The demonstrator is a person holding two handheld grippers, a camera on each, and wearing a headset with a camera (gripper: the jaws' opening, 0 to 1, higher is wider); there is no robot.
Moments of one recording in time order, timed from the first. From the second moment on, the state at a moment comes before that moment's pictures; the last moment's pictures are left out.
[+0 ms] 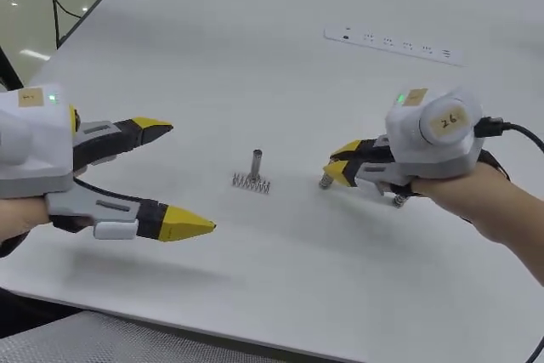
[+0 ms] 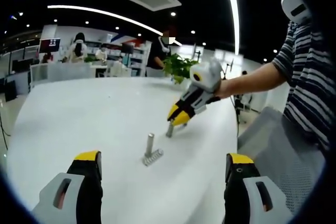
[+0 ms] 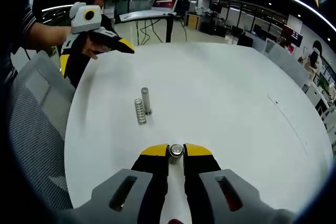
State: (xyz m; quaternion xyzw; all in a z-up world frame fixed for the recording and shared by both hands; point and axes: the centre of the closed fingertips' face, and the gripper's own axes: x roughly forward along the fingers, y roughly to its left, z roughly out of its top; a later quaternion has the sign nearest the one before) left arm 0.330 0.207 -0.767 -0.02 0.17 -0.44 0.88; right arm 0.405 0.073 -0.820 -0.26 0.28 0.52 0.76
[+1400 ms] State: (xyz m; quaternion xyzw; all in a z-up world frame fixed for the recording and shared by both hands) left arm 0.328 0.203 -0.764 -0.01 0.17 -0.44 0.88; right arm 0.405 0.064 -0.819 -0.26 0.29 0.51 0.77
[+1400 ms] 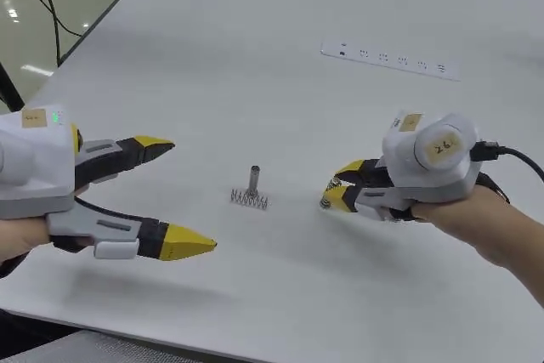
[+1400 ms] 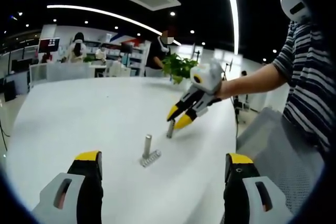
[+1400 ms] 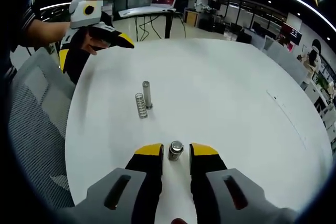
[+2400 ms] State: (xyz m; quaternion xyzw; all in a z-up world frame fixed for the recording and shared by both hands) left arm 0.325 0.200 -0.767 -0.01 0.18 -0.44 0.88; right arm 0.363 0.041 -0.824 -0.21 0.31 0.50 0.78
